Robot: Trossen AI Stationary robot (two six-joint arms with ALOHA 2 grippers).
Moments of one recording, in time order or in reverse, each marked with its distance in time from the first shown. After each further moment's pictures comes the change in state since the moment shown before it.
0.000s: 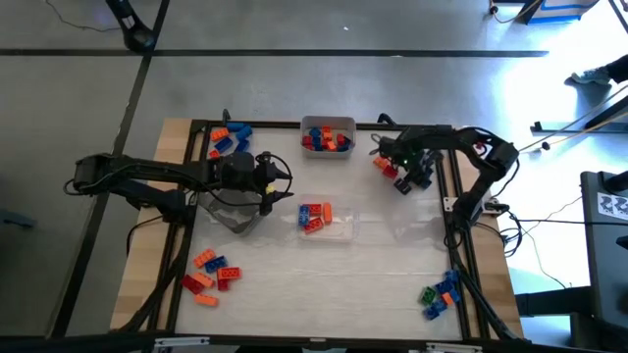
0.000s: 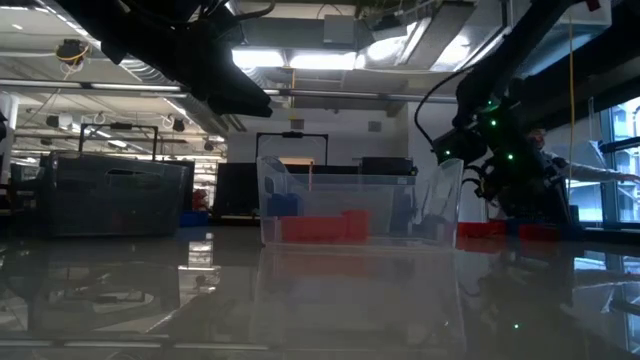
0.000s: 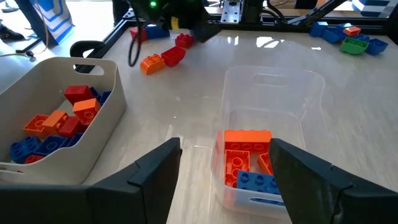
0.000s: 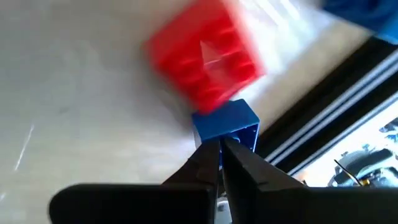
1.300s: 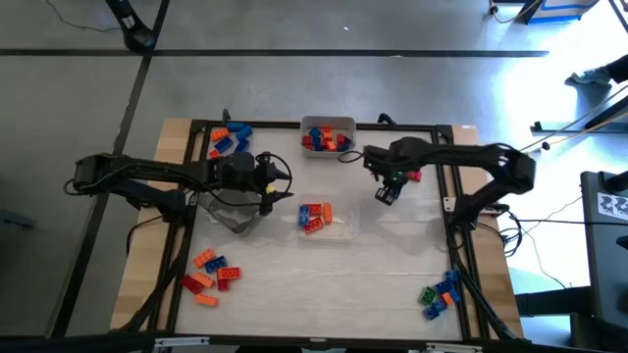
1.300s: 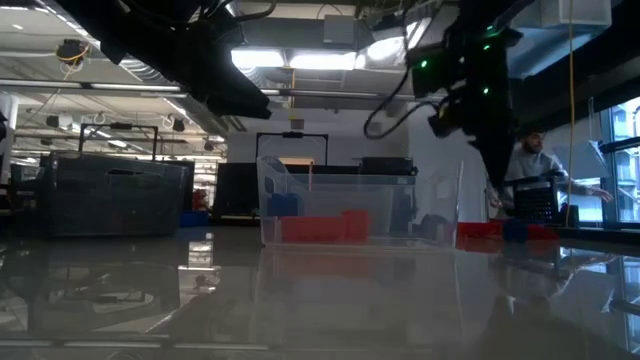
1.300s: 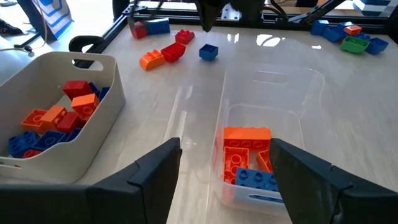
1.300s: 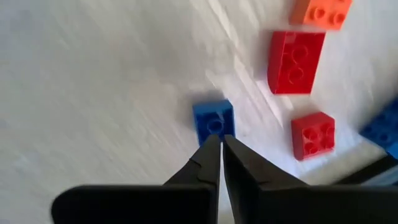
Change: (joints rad) left arm 0.000 0.000 0.000 -0.013 0.000 -0.014; right arm 0.347 -0.195 0.170 0.031 -0.097 -0.058
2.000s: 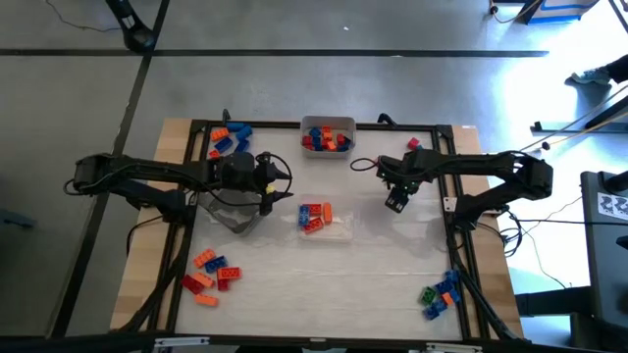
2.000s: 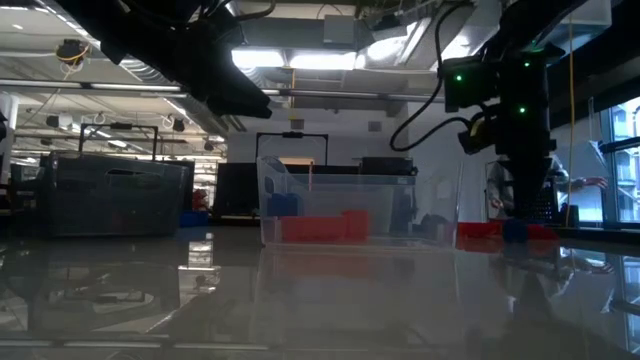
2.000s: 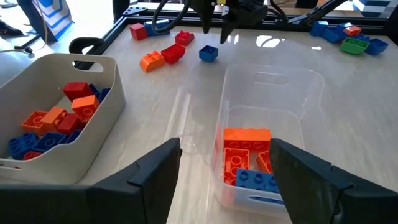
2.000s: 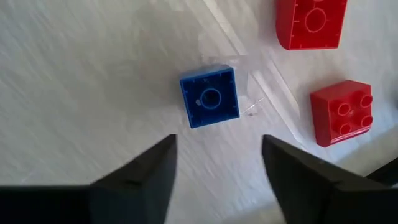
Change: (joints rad) left arm 0.000 0.000 0.000 0.006 0.000 0.002; right arm 0.000 -0.148 -0.262 0.152 0.009 0.054
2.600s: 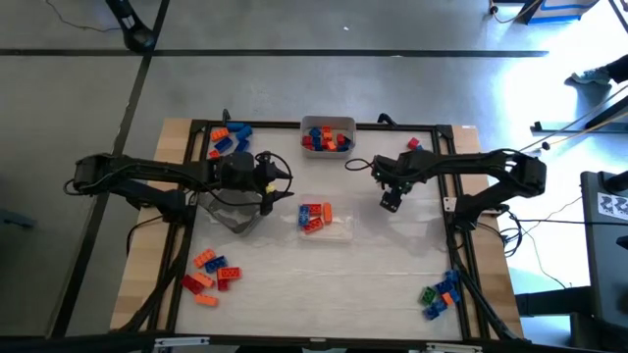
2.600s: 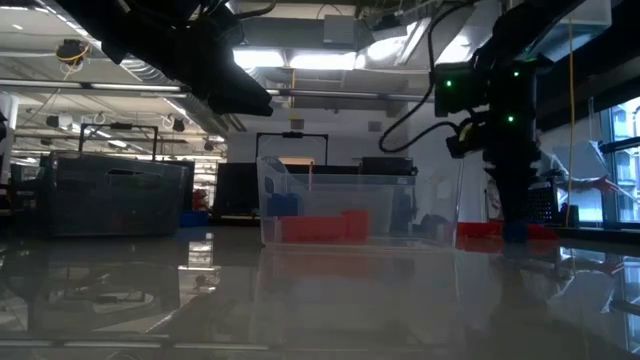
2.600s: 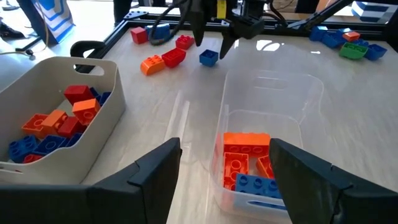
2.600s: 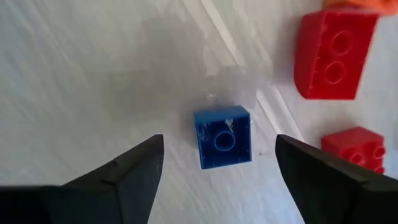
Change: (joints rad) left arm 0.000 0.000 0.000 0.014 0.000 -0.007; right arm 0.000 0.059 -0.001 0.113 0.000 -0.083
